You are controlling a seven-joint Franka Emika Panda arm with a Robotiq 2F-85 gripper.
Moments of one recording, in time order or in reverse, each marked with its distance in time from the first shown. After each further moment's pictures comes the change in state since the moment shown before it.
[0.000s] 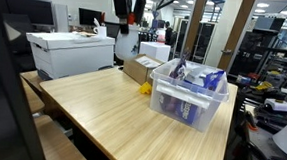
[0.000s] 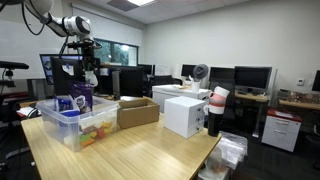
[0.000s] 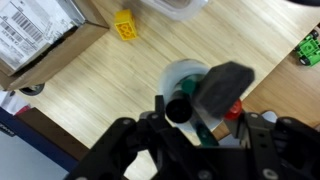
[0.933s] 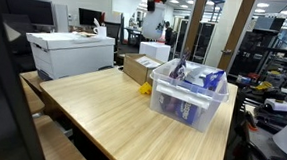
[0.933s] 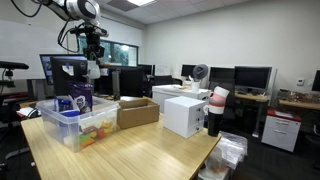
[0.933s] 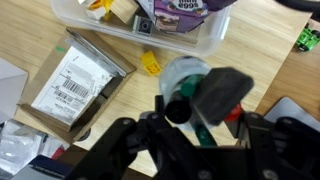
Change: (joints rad) arm -0.127 -0.210 -0.048 -0.125 0.123 -0.076 0.064
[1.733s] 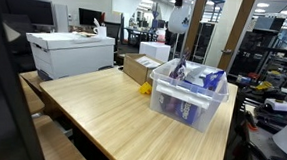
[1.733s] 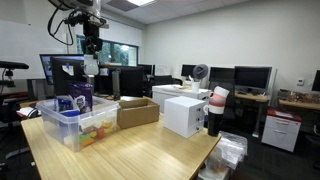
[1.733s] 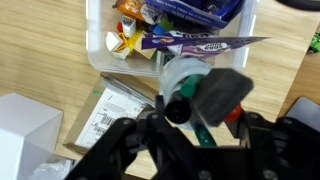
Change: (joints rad) arm -0.085 -0.239 -0.045 -0.231 0.045 0.003 0.009
